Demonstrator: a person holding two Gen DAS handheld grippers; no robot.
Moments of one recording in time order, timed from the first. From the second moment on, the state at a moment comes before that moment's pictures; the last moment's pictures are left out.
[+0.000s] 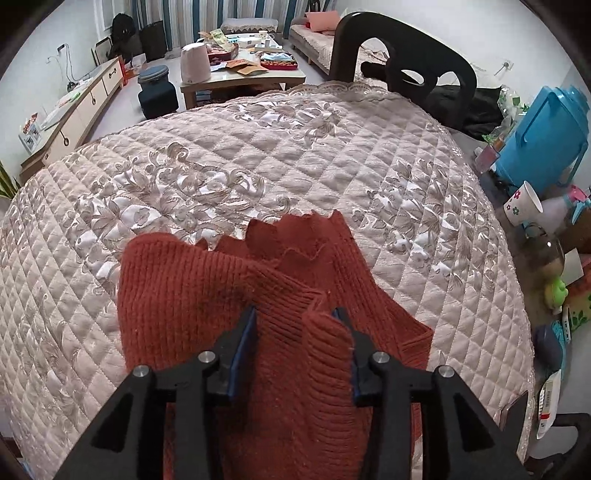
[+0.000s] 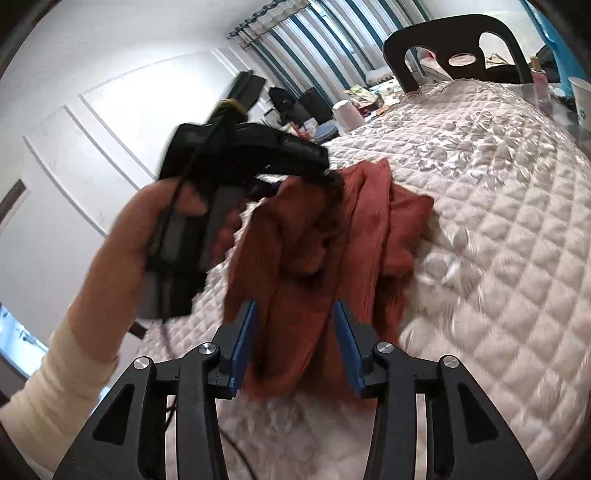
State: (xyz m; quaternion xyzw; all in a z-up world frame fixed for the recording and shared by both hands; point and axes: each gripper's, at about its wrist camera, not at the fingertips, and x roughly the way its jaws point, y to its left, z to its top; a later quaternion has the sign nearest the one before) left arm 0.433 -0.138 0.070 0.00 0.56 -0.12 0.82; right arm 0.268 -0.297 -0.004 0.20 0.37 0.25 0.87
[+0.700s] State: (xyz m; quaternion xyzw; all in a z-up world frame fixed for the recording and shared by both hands) left arm 0.439 -0.131 0.055 0.03 0.58 -0.12 0.81; right arm 0.342 -0.277 -0.038 0.23 0.42 0.27 0.83
